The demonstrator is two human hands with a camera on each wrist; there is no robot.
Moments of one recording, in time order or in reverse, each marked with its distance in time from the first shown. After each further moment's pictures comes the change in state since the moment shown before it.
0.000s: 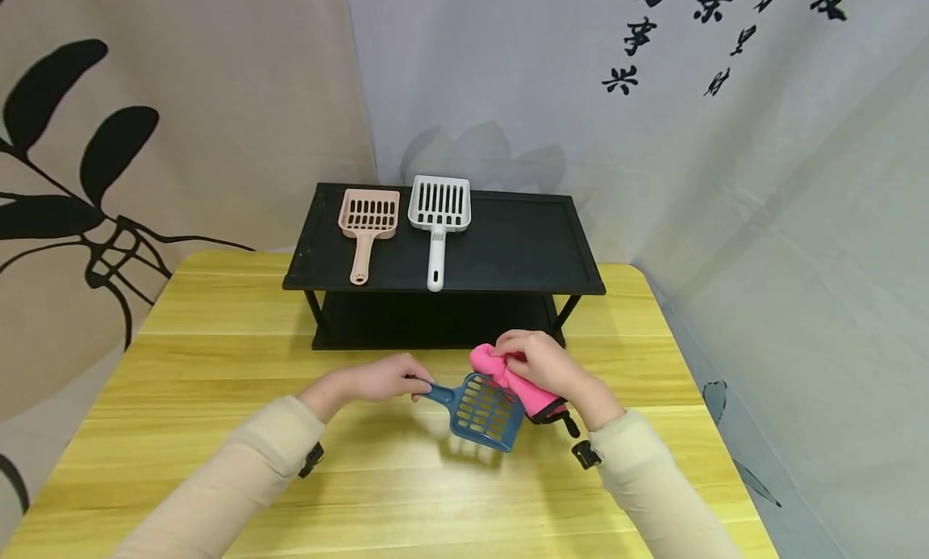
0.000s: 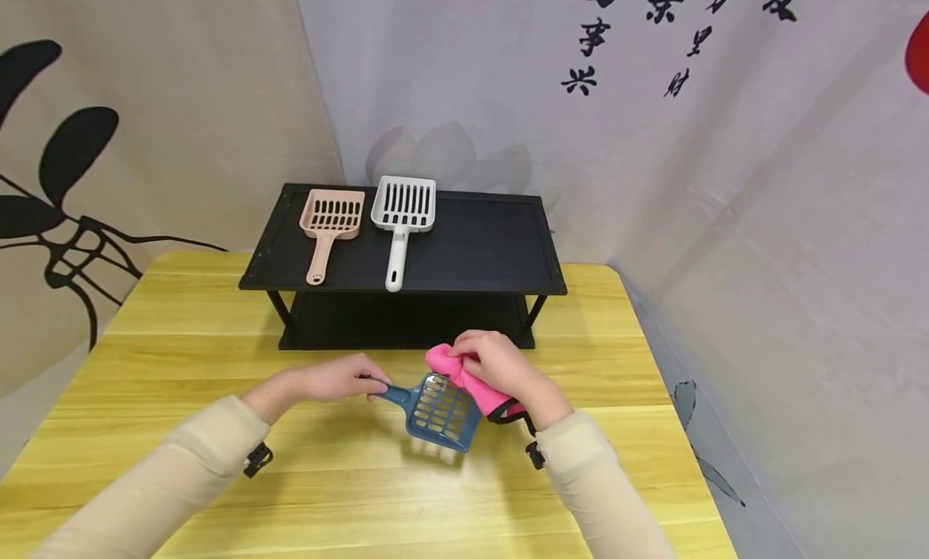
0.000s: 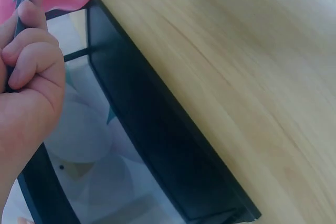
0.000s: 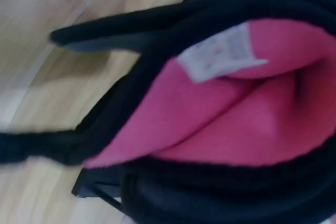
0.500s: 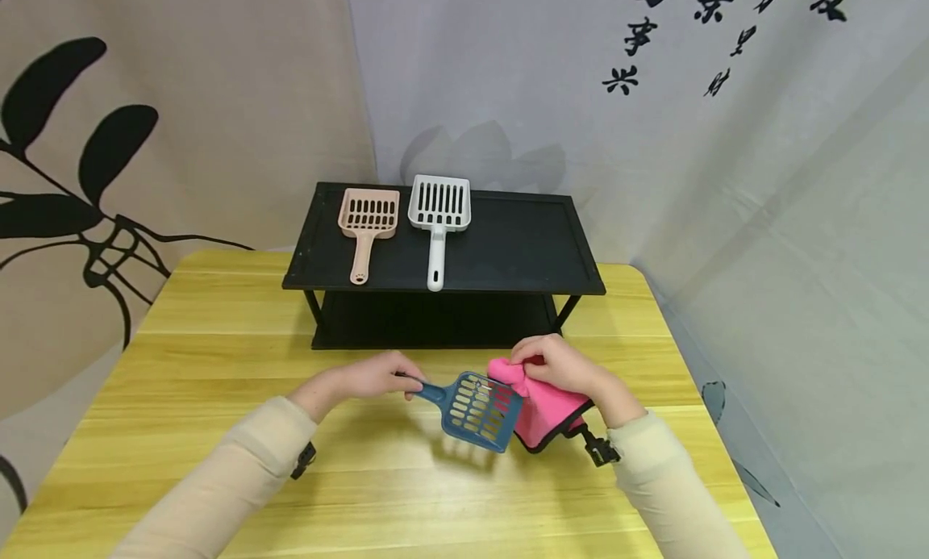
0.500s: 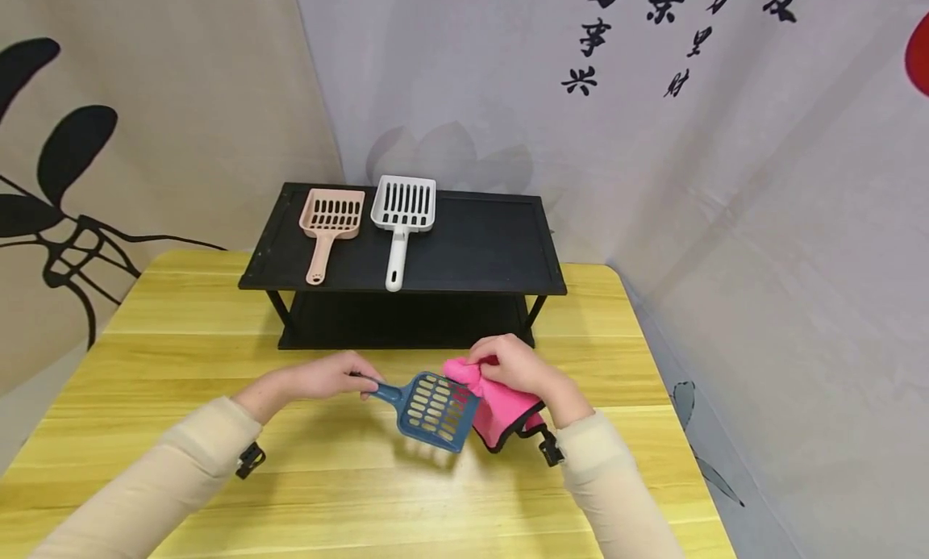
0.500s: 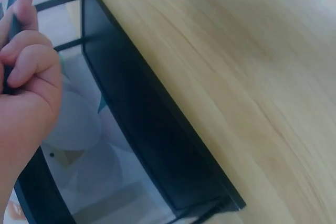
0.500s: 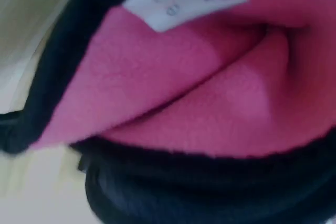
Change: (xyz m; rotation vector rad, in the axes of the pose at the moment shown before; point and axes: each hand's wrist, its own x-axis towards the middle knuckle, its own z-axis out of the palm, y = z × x) left_hand -0.007 -0.011 -0.005 -0.025 0.026 0.022; right_hand -0.014 0.017 -0.015 0.215 -0.148 0.018
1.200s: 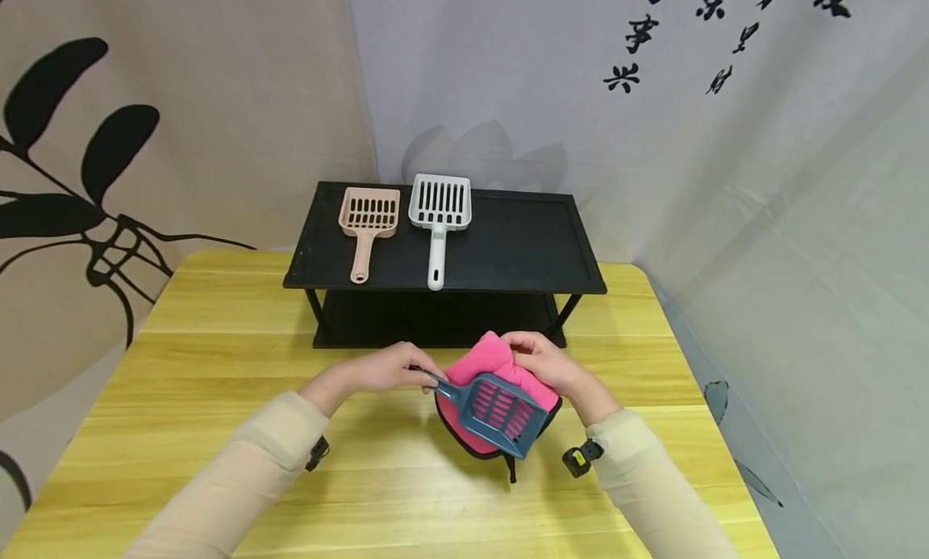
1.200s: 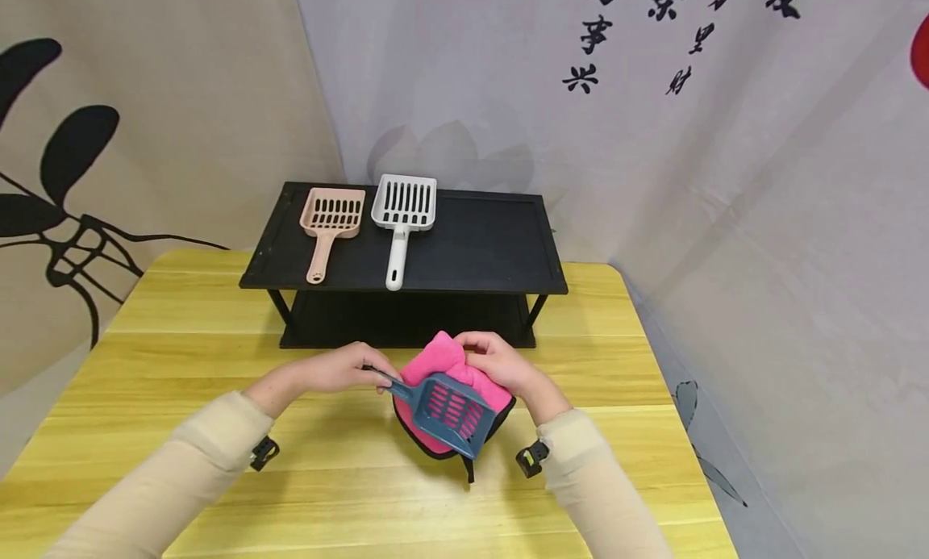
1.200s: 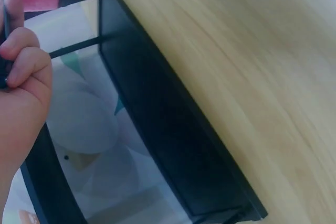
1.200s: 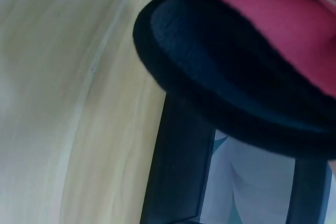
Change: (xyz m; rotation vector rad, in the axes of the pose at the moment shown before) left_hand 0.012 0.017 -0.001 0.020 0.006 0.090; right_hand 0.013 0.007 0.025 0.761 0.029 0.121
